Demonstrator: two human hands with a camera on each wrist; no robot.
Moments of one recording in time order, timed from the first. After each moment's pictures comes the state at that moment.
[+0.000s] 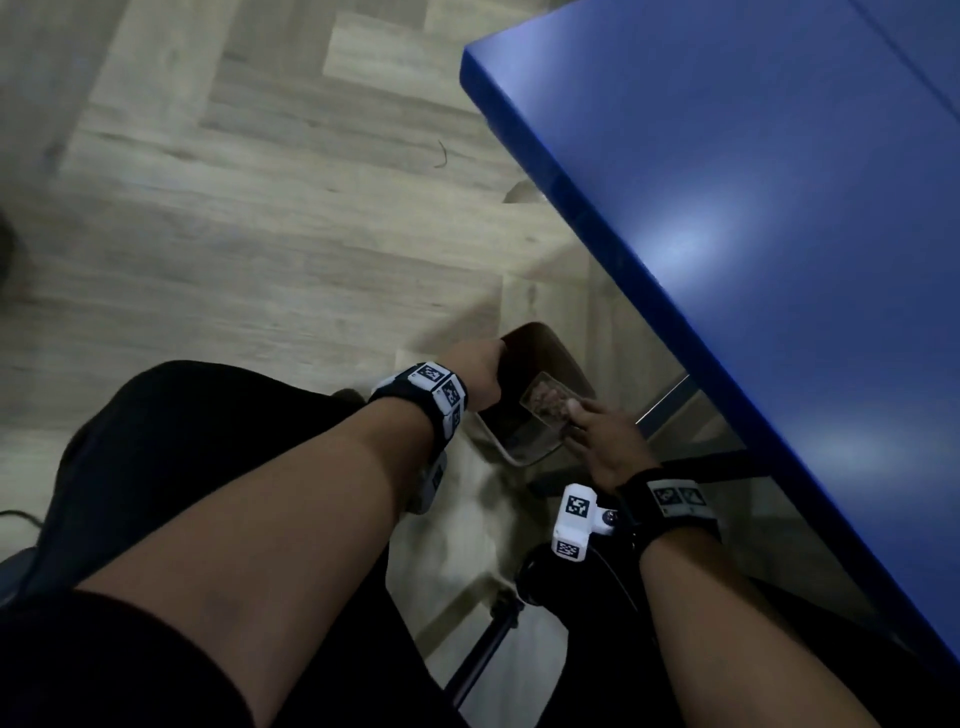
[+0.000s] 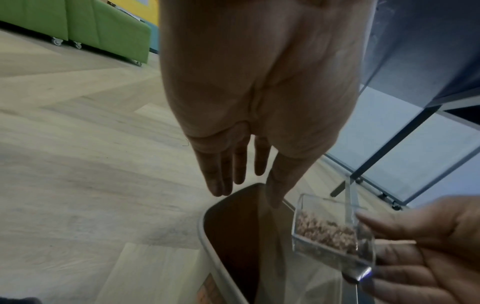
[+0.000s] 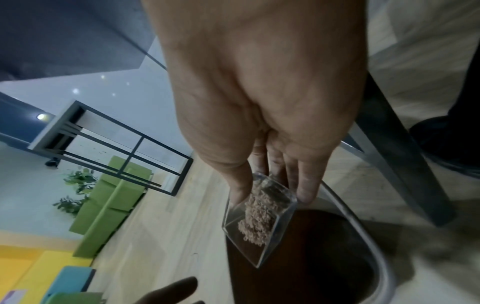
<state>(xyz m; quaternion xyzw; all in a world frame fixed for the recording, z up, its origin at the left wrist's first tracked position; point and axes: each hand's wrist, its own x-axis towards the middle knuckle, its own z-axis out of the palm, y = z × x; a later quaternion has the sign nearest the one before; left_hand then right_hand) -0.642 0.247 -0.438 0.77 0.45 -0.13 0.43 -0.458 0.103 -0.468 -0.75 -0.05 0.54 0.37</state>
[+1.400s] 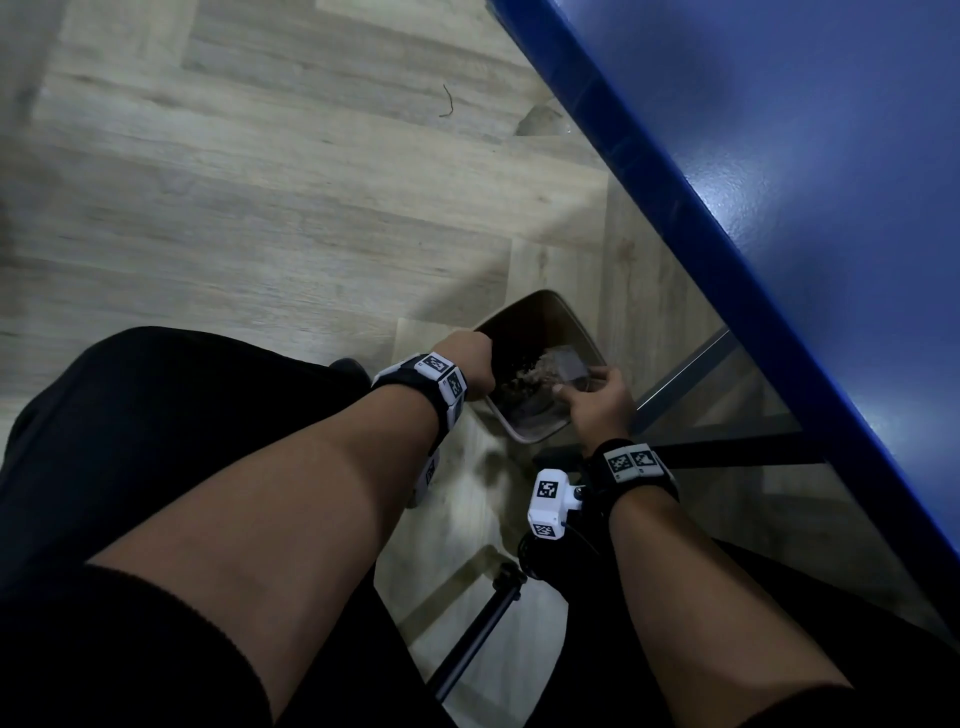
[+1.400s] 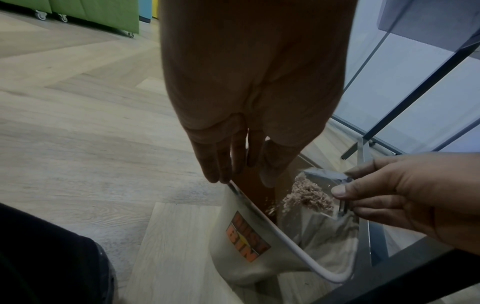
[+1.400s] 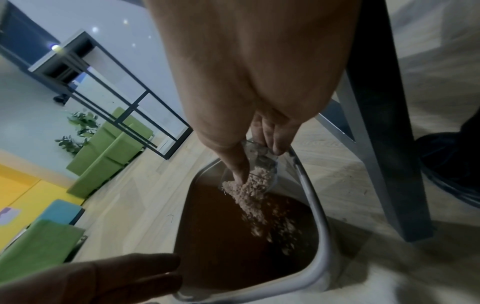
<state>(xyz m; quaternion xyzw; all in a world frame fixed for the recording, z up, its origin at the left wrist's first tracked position) -0.642 0.239 -0.506 0.77 0.46 -0.18 0.39 -0.455 0.111 -0.553 -0.88 -0.19 0.32 0.30</state>
